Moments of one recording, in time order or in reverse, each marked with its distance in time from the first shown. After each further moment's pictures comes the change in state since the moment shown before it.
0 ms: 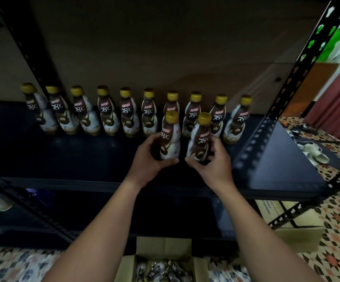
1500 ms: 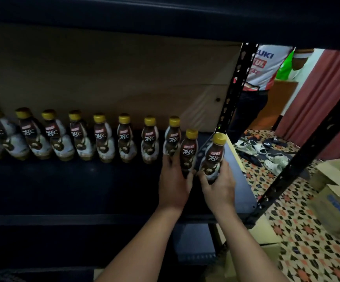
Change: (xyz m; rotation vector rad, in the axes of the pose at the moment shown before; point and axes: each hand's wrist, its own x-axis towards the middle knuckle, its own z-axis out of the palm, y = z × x) left_hand 0.023 0.032 0.263 0.451 0.216 0.227; right_hand 0.027 0.086 -0.167 -0.312 0.263 0.030
